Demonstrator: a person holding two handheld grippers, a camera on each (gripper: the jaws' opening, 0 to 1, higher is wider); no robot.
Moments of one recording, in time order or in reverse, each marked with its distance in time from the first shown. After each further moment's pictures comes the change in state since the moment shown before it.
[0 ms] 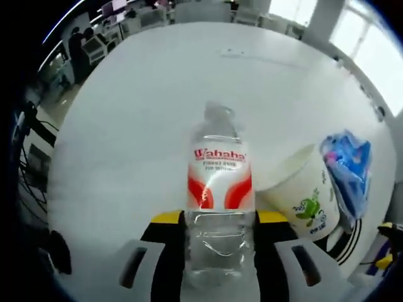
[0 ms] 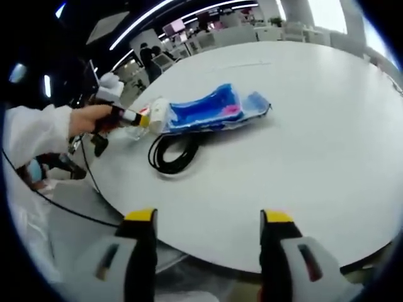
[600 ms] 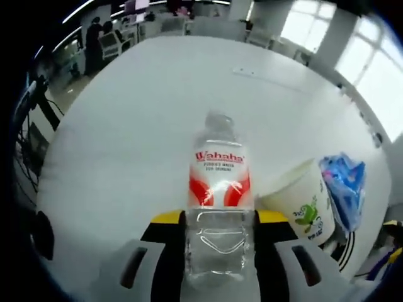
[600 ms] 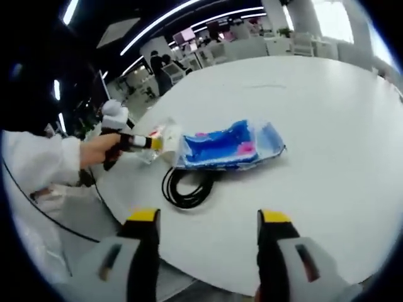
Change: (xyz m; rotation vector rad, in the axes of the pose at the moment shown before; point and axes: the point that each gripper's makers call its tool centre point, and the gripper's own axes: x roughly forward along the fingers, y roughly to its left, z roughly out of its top) left arm -0.001 0.000 0.004 -0.099 -0.121 -0.029; right arm 0.001 0.028 0.074 -0.040 -0.079 0.078
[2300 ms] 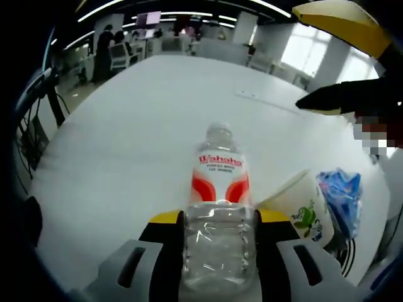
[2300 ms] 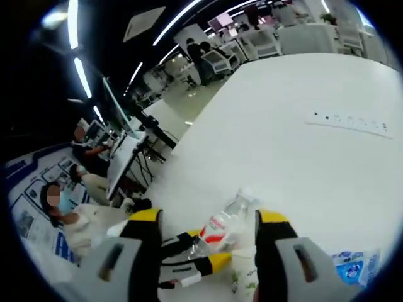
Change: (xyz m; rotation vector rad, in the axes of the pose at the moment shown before) left arm 0.008 0.001 0.012 -0.056 -0.184 -0.020; right arm 0.206 0.138 0.169 -0.057 0.141 0.269
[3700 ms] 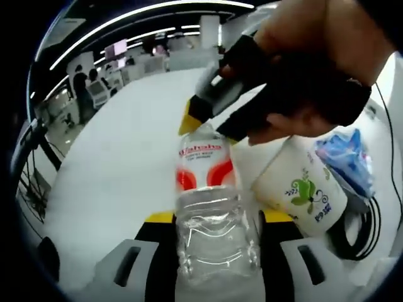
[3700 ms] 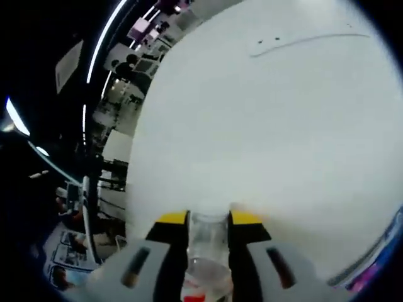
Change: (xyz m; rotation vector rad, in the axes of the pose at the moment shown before) left arm 0.005 -0.006 -0.011 0.292 -0.046 0.009; right arm 0.090 -0.064 -0.014 0.532 -0.048 -0.128
